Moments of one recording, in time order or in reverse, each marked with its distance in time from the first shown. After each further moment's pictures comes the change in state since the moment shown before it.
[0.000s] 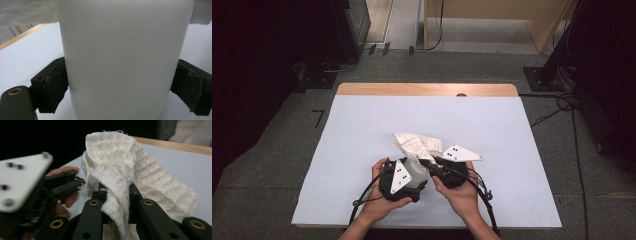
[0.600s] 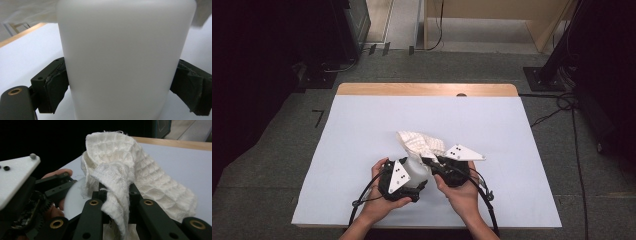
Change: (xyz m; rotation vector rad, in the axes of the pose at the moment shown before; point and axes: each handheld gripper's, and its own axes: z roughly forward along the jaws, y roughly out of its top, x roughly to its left) left arm 0.002 -0.003 0.001 -0.026 -0.011 -0.020; right arm -0.006 -0.004 -0.001 -0.019 -0.001 0.060
